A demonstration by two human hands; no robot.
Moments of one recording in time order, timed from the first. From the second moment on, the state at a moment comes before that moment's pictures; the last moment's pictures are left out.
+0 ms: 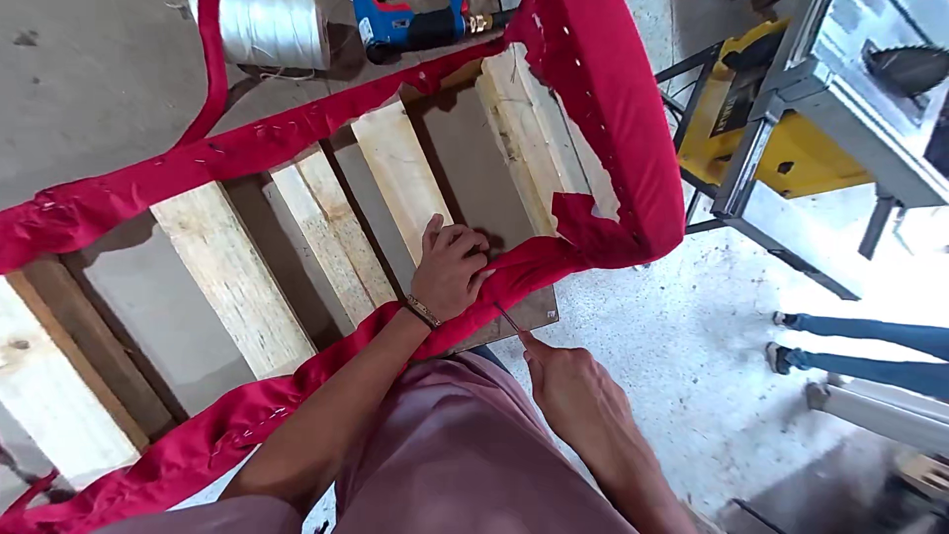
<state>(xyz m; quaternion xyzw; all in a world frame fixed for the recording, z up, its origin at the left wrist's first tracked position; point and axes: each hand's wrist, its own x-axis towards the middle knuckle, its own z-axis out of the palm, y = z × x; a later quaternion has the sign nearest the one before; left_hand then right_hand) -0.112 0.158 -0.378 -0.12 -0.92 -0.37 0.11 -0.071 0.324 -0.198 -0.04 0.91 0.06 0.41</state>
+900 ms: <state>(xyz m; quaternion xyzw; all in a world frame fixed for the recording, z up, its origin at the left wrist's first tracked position) -0.127 0.153 -0.373 -0.09 -0.94 -0.31 0.08 -0.010 0.388 -0.395 0.01 0.86 -0.49 0.17</state>
